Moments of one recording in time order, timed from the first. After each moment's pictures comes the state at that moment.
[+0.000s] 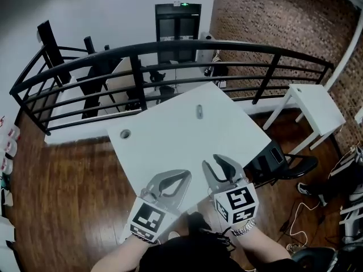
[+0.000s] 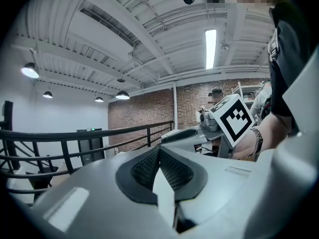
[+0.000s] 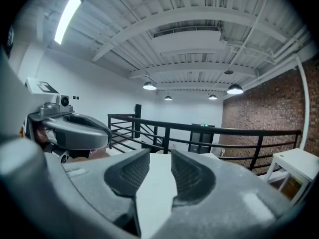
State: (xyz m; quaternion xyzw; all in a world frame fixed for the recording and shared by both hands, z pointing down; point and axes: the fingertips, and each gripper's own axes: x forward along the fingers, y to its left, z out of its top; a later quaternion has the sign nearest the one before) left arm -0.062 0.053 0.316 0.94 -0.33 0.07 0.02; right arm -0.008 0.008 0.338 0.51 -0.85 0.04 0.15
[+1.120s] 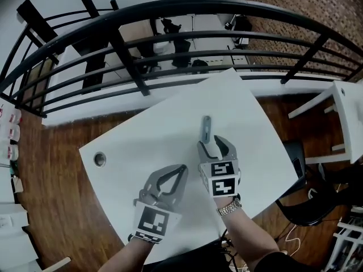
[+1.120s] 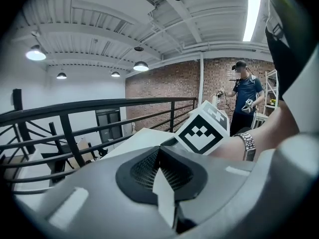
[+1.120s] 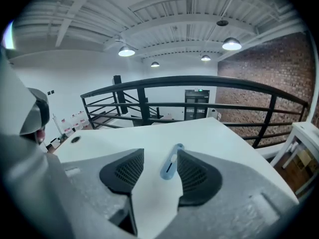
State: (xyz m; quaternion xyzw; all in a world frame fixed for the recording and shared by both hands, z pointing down) left arm -0.019 -0.263 0.464 0.88 -0.41 0.19 0.10; right arm 0.037 -0.348 0.563 0.51 -0.80 0.21 0.26
